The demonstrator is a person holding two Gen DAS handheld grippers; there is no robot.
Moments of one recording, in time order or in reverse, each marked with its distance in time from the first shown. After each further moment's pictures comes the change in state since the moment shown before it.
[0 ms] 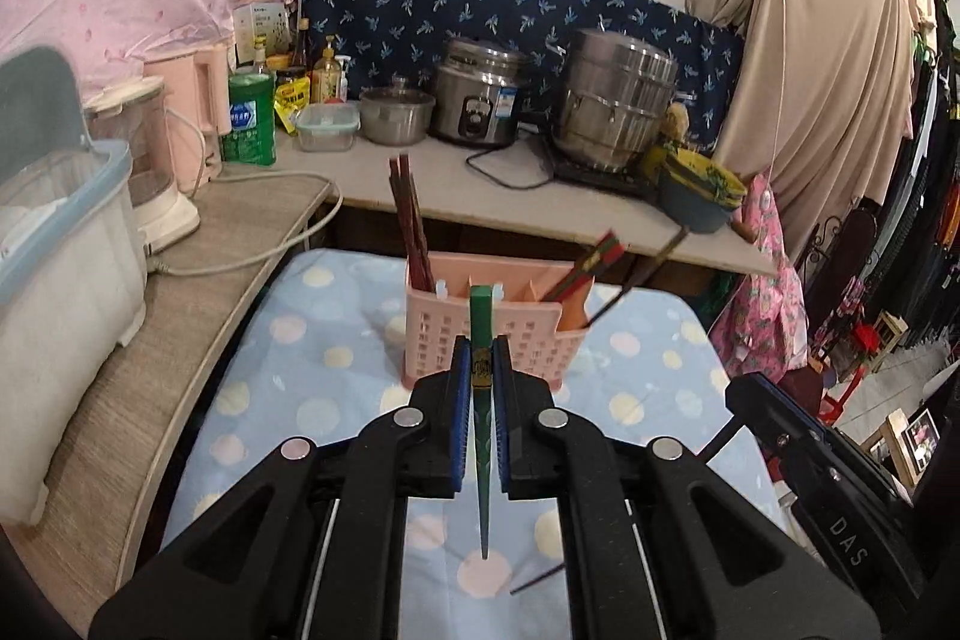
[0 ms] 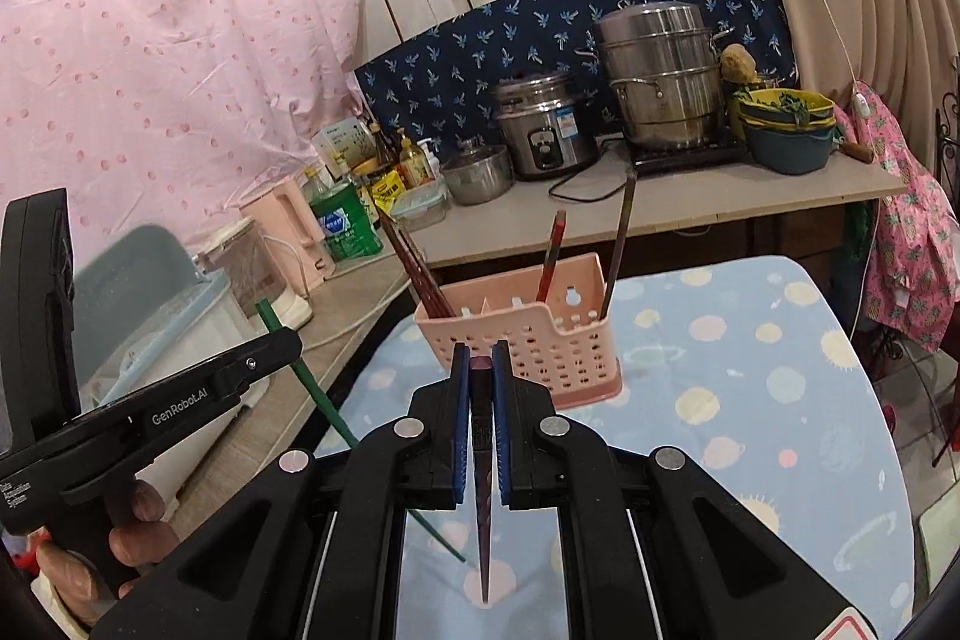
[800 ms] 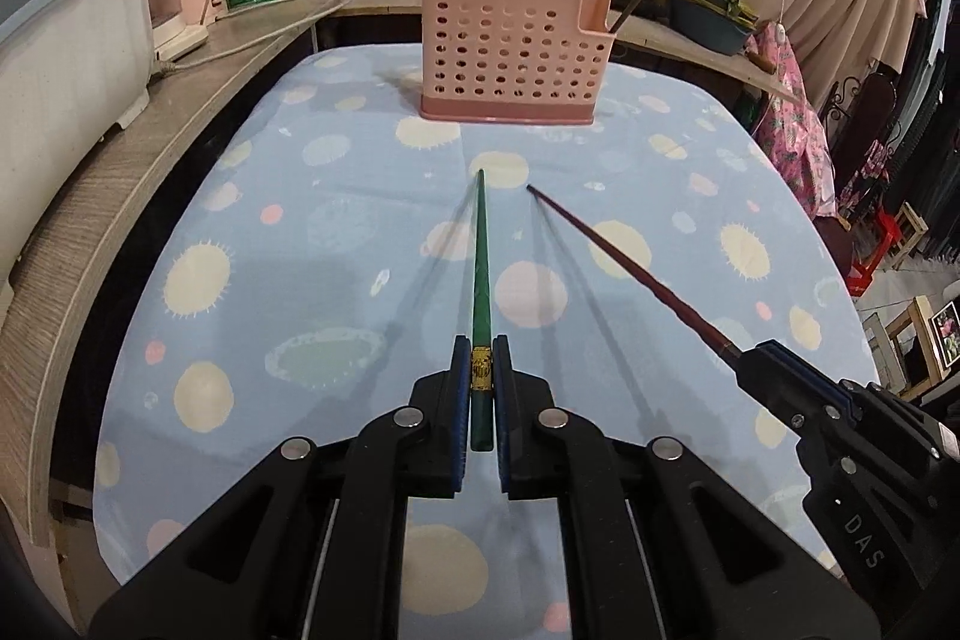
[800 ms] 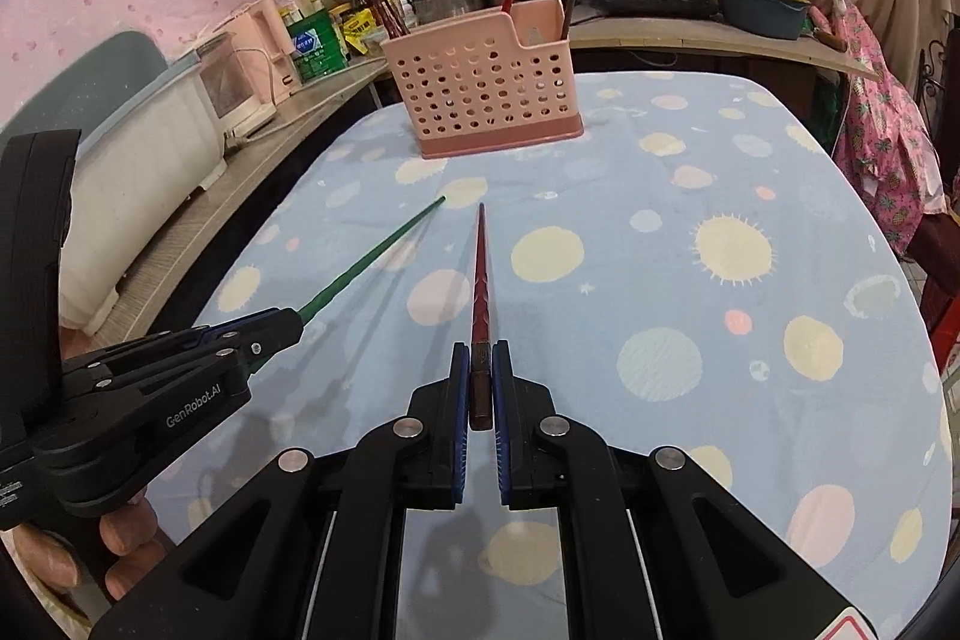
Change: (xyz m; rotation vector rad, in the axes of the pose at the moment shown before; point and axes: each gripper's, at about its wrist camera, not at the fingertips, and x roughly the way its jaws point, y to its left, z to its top) left arm 0.006 0.013 -0.184 0.071 0.285 0.052; right arm -0.024 -0.007 -0.176 -0.051 0.296 -0.101
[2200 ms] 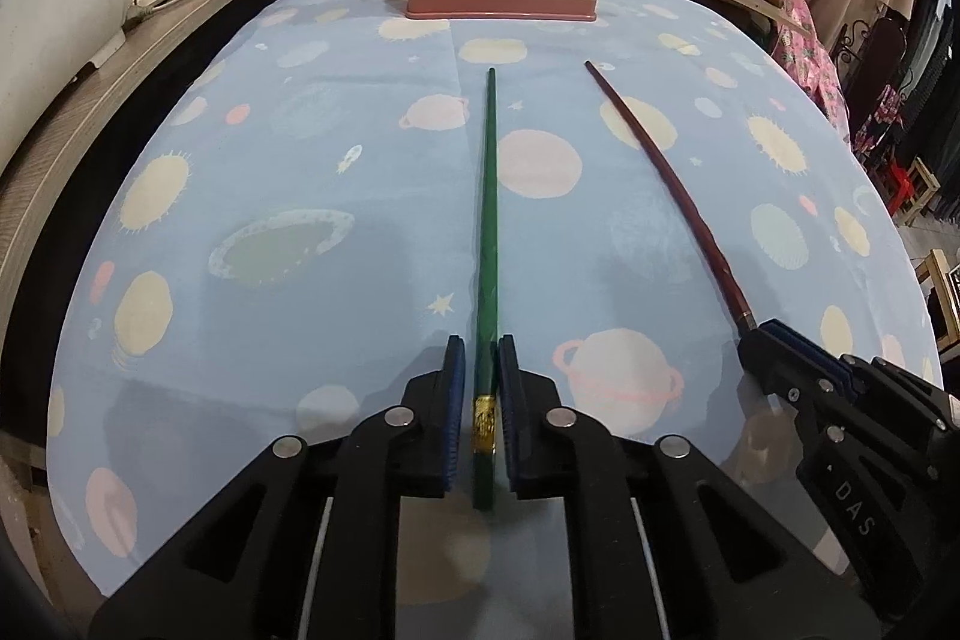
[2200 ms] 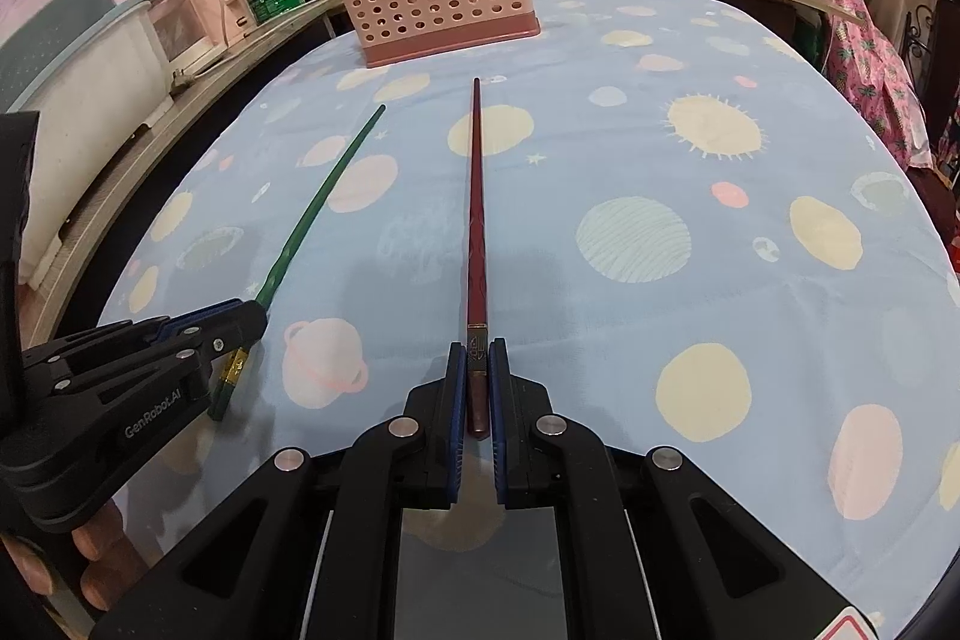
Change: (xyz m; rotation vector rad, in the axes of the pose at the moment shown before) left arm 0.046 -0.006 -0.061 0.041 0.117 0.032; right arm 0.043 -0.025 -0.050 0.021 0.130 -0.080
